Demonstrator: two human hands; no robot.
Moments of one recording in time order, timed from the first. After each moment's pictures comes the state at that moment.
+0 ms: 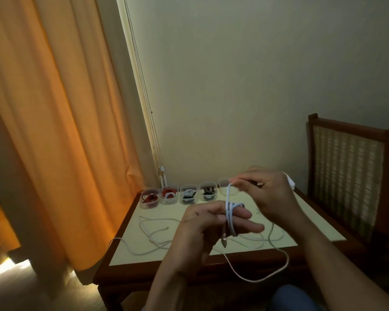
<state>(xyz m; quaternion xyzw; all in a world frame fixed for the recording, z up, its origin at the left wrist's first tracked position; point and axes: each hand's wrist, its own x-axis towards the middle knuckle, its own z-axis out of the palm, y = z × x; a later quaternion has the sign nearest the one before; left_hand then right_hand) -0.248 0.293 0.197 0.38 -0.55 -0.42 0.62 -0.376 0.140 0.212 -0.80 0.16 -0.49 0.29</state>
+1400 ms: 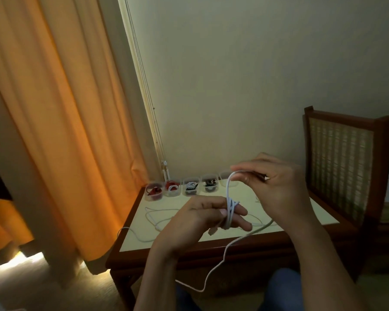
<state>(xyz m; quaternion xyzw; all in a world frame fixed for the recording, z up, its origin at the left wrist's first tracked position) -0.244 0.332 0.210 0.53 -0.61 -0.35 0.47 -0.403 0.214 0.224 -0.79 0.14 -0.58 0.13</state>
